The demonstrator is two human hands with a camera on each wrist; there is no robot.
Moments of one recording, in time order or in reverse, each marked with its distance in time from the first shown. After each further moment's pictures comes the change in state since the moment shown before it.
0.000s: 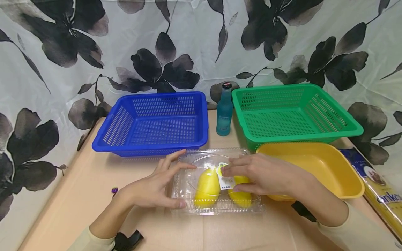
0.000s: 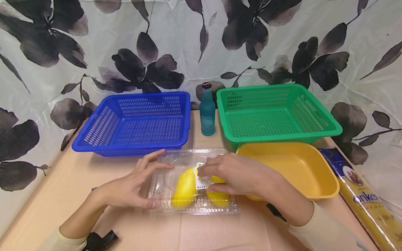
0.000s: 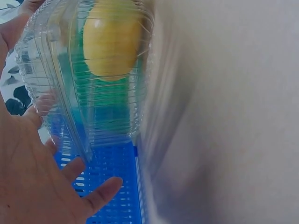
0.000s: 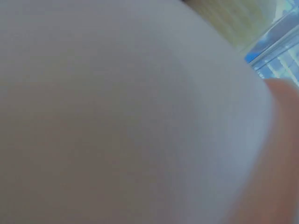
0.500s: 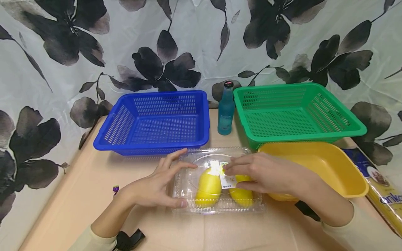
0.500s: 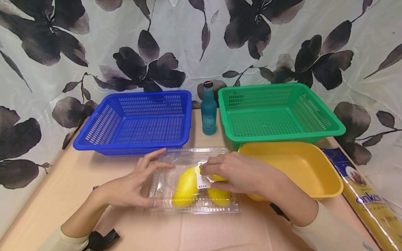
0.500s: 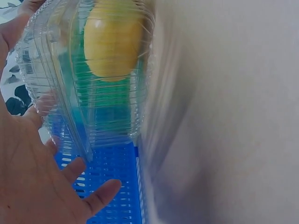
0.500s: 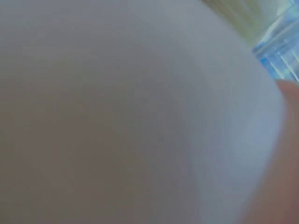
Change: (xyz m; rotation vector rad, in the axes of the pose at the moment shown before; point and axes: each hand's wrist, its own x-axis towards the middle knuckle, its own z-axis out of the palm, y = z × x) left_hand 0.000 0.000 0.001 -0.008 0.001 -0.023; right_hand 0.002 0.001 -0.003 -0.006 0.009 -0.034
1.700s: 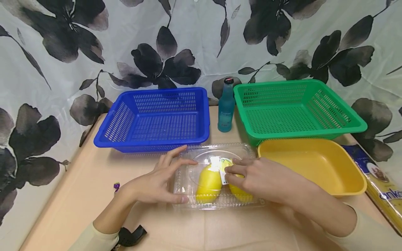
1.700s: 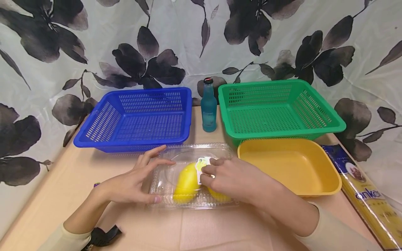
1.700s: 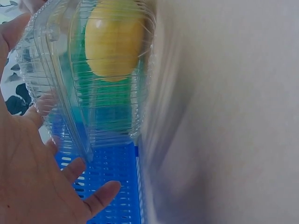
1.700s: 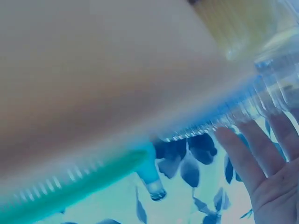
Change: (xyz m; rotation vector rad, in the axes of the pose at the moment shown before) left_hand -0.001 0.002 0.001 0.003 0.008 0.010; right_hand -0.001 -0.031 0.003 -0.486 -0.044 -0.064
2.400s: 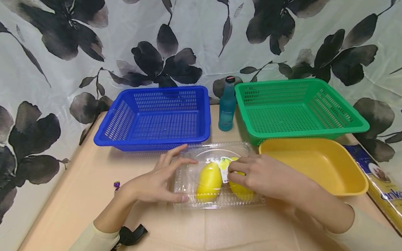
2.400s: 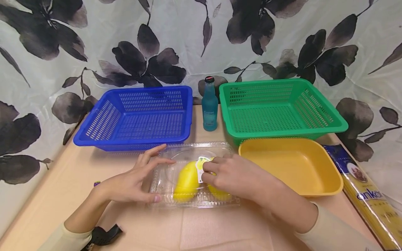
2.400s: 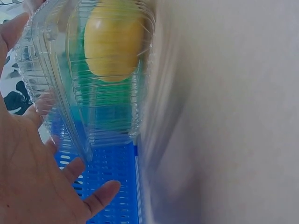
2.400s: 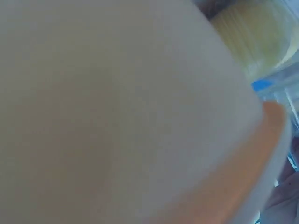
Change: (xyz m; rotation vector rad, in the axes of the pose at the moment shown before) left_hand 0.000 -0.002 0.000 -0.022 -0.002 -0.015; right_hand 0.001 0.009 0.013 0.050 0.152 -0.055
